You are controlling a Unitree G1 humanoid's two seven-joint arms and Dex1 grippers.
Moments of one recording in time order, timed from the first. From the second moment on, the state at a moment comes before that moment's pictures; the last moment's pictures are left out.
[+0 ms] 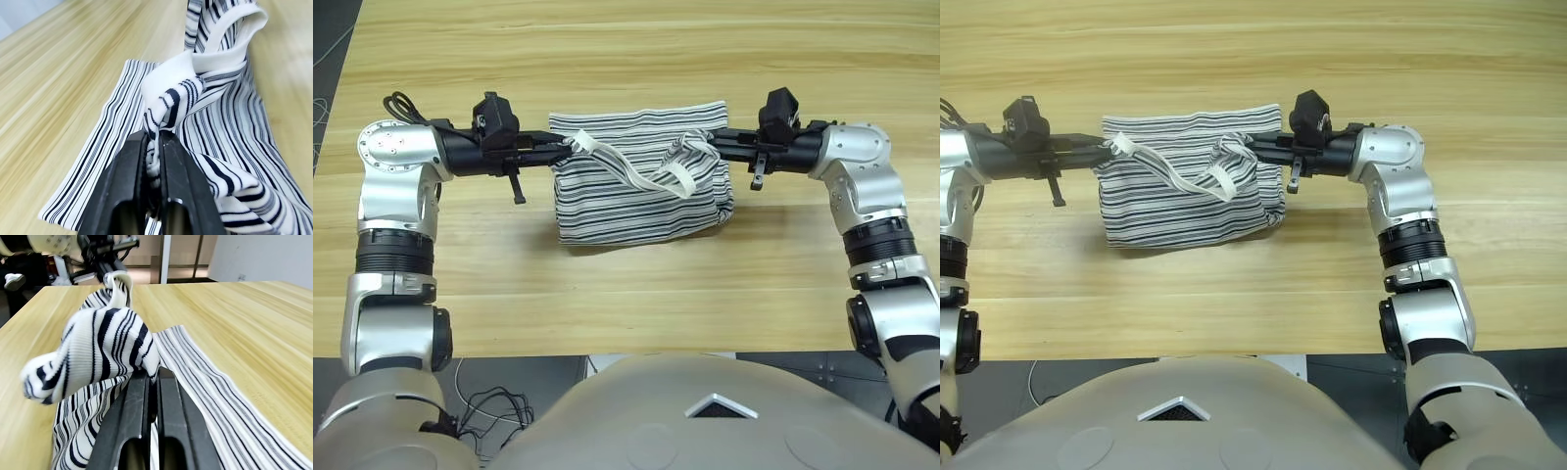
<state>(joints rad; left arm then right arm) -0.41 0.71 -0.11 0.51 -0.30 -0.13 -1.32 -0.51 -0.40 0.22 0.49 0.32 -0.03 1.21</state>
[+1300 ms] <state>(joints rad) -0.66 0.53 -0.07 1.12 -0.03 -0.35 -1.07 -0.71 -0.24 0.15 1.09 0.04 -0.31 0.93</state>
